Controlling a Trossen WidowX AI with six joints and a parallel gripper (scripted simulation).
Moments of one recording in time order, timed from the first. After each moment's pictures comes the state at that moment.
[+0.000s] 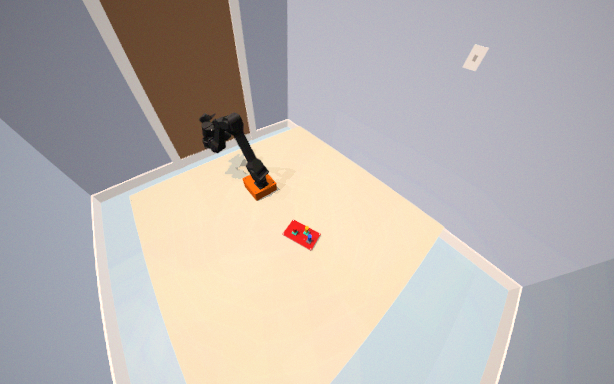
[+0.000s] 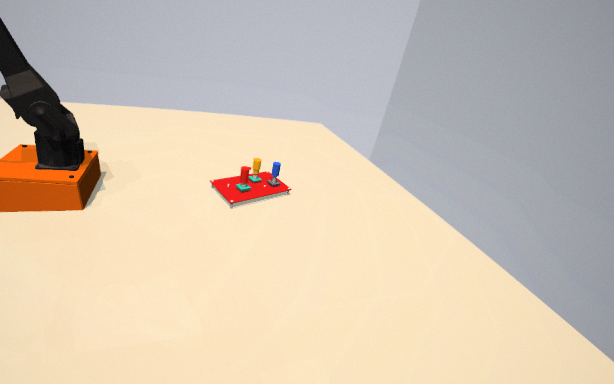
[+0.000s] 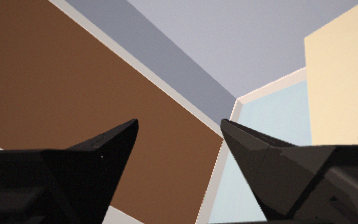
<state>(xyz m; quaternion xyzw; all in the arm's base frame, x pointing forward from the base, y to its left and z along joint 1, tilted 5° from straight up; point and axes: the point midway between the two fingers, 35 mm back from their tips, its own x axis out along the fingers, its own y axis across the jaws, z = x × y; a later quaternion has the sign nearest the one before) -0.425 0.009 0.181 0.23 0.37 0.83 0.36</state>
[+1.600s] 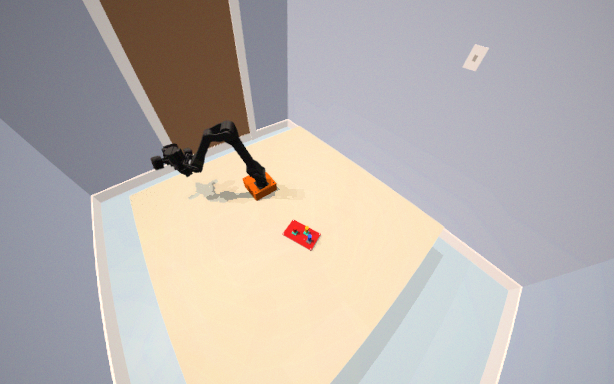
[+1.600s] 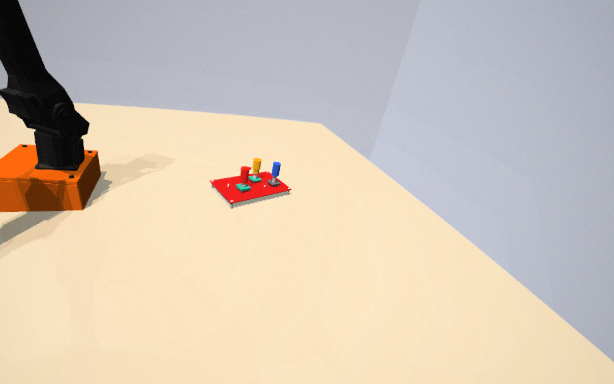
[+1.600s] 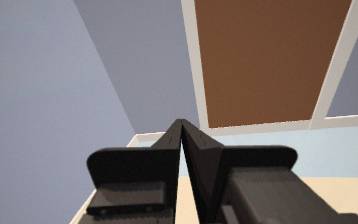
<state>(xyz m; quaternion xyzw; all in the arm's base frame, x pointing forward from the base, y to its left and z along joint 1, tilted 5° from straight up) -0.349 -0.317 0.159 -0.04 0.13 0.99 -0.06</state>
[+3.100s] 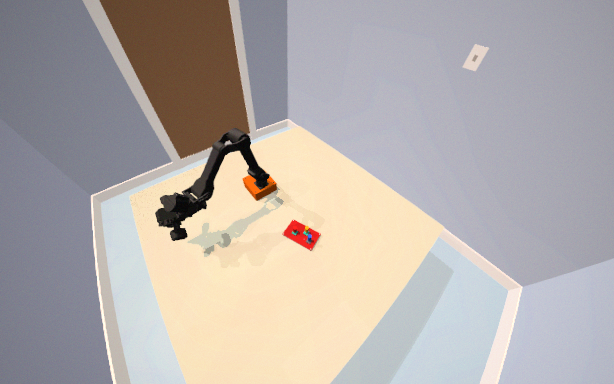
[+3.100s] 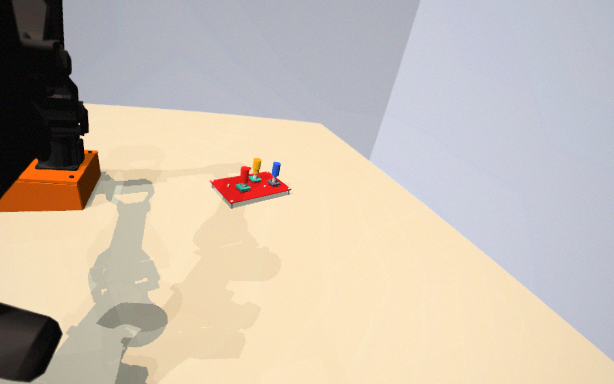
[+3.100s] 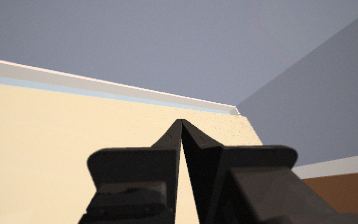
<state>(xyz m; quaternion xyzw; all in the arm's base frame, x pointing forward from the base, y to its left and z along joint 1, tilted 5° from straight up) 0.001 -0.477 0.126 -0.09 -0.28 0.78 -0.55</state>
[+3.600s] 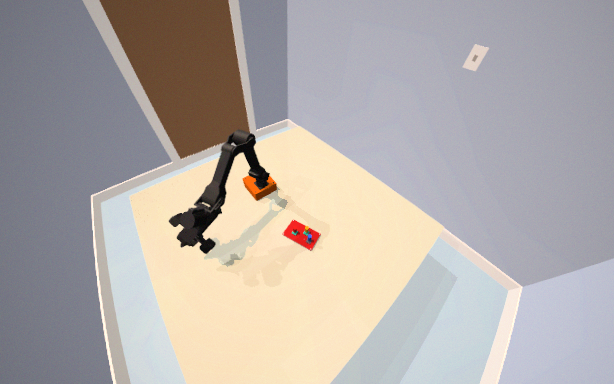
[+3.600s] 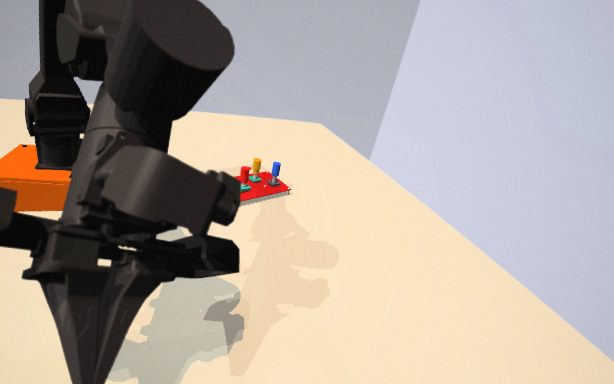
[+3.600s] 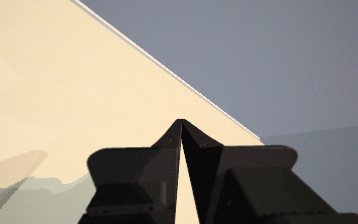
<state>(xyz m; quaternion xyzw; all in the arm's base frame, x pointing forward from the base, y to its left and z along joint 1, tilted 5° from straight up) 0.126 -0.448 0.114 -0.05 -0.40 0.63 -0.67</state>
